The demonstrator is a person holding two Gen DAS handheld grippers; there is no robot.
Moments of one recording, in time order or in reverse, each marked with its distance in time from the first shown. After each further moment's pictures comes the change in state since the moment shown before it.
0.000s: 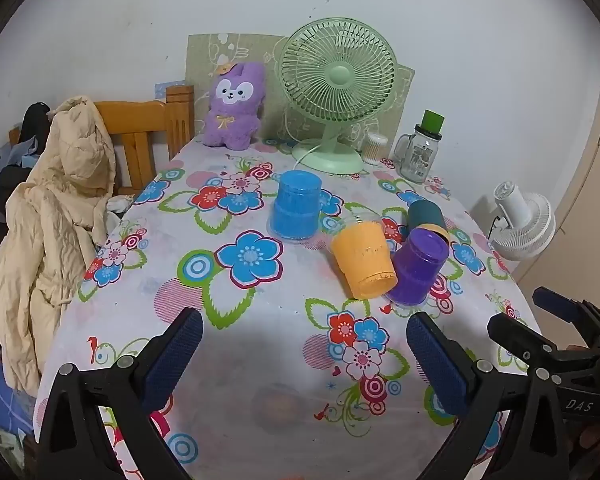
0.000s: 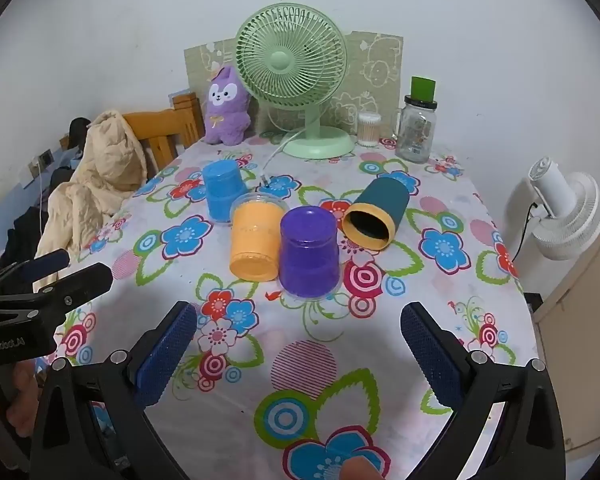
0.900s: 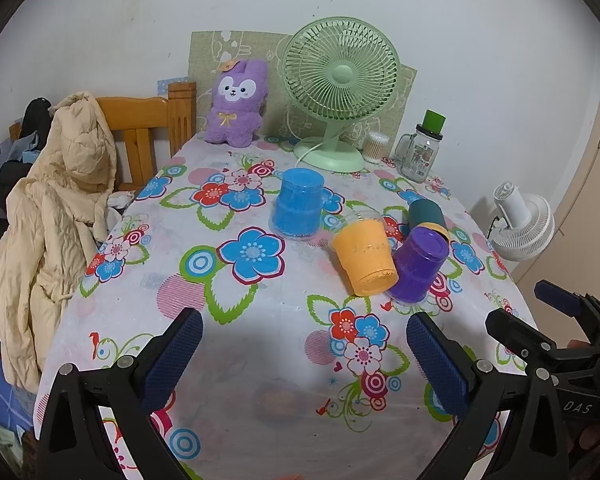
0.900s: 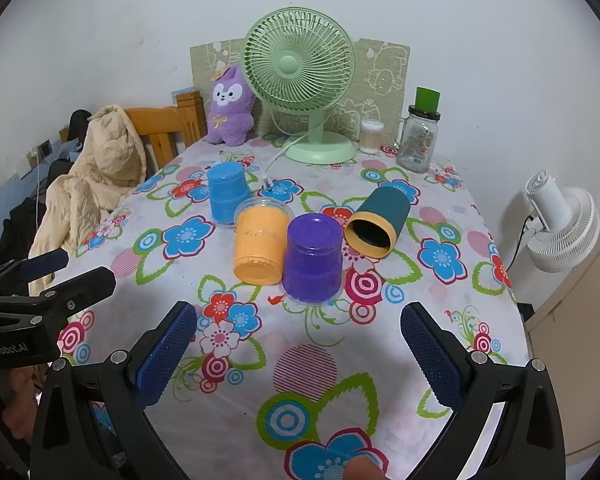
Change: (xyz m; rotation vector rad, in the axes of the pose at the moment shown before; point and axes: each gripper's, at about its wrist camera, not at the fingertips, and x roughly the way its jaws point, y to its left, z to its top) left arm -0.004 0.004 -0.003 -0.016 0.001 -0.009; right arm -0.006 0.011 0.004 -0.048 -0.010 -0.036
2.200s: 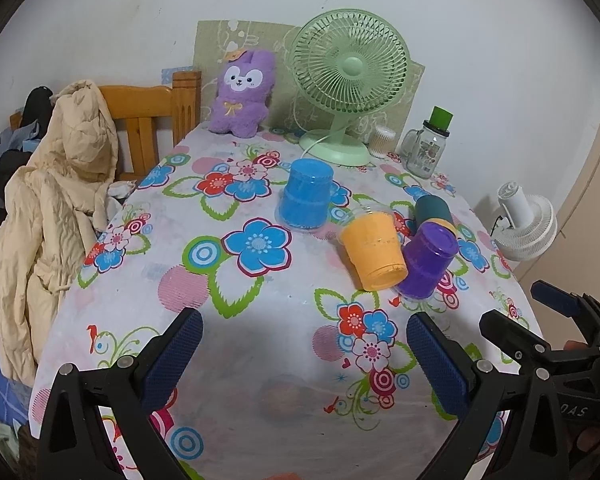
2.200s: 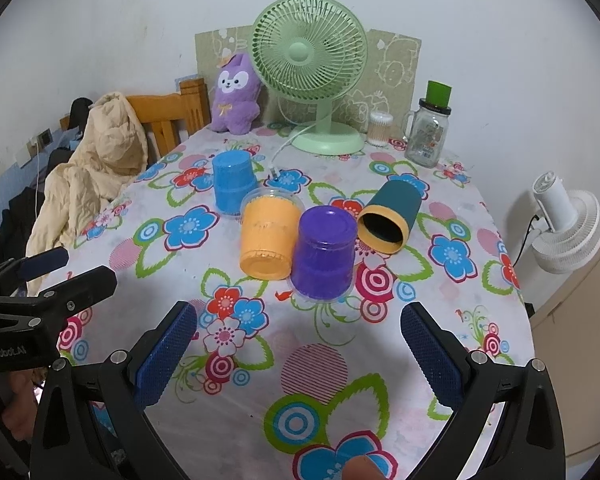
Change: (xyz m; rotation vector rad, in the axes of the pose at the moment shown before) left arm 0.012 0.012 -0.004 -0.028 0.027 -0.005; right arm 0.016 0.011 0.001 -0.023 0.042 0.004
